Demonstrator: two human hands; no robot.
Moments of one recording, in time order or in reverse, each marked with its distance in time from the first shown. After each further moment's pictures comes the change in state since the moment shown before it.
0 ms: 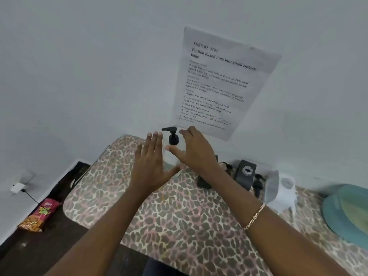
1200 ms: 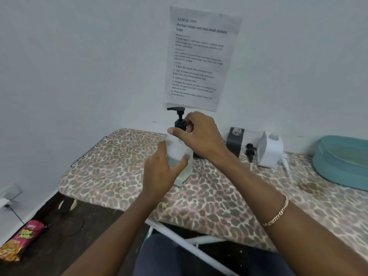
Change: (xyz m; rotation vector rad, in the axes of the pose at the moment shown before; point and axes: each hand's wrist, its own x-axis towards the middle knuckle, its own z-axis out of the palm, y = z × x) left_hand -0.137 0.052 0.034 -0.518 0.326 -0.016; right_hand -0.142 -0.031 -0.020 0.212 0.197 0.010
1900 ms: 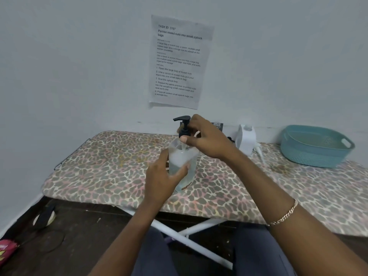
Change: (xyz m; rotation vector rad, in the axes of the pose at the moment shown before) left_hand -0.053 0.010 0.006 -0.202 -0.074 0.122; right_hand -0.062 0.002 -0.043 0.047 -0.188 0.026
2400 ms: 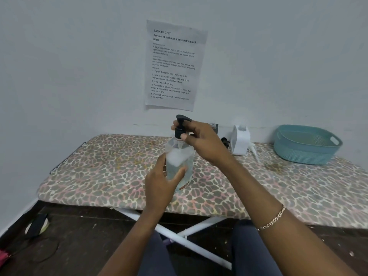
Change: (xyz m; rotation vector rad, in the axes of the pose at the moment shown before) left_hand -0.018 -0.002 0.007 -0.103 0.059 -0.067; right_hand -0.012 0.002 0.019 0.396 0.125 0.031
